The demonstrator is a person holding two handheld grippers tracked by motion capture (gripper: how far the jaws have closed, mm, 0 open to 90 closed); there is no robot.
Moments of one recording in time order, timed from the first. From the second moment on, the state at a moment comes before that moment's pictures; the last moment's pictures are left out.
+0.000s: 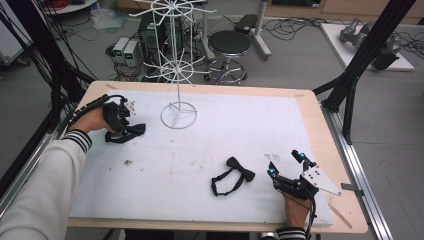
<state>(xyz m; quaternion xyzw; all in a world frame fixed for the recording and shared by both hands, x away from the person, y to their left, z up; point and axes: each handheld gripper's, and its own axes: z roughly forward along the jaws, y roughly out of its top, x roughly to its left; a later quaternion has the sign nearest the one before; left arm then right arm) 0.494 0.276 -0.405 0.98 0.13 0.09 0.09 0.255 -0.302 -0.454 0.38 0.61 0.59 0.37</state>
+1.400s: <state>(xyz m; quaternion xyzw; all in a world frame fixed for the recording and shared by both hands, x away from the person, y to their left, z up) 0.460 0.274 -0.381 0.96 0.18 0.15 0.14 0.255 -0.303 -0.454 0.38 0.61 0.59 0.37</state>
